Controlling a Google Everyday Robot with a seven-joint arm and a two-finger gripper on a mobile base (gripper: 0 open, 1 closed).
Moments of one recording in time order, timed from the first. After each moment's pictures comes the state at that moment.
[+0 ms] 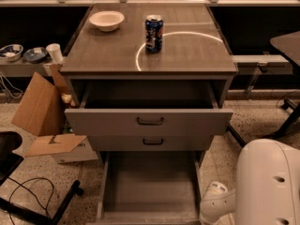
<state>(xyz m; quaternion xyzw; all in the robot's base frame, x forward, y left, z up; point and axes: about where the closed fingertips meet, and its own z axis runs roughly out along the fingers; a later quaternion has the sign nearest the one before) 0.371 -0.271 0.181 0.52 -0.85 0.00 0.06</state>
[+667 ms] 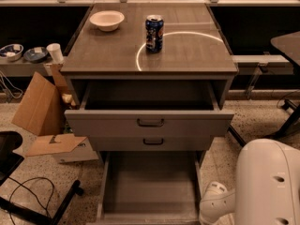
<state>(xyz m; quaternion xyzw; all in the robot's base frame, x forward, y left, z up) 0.372 -0.267 0.181 0.52 -0.85 0.00 0.06</state>
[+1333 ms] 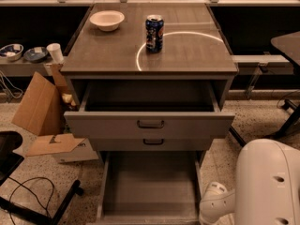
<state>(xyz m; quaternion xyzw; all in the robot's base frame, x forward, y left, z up) 0.372 -0.267 0.181 0.52 -0.85 0.00 0.06</state>
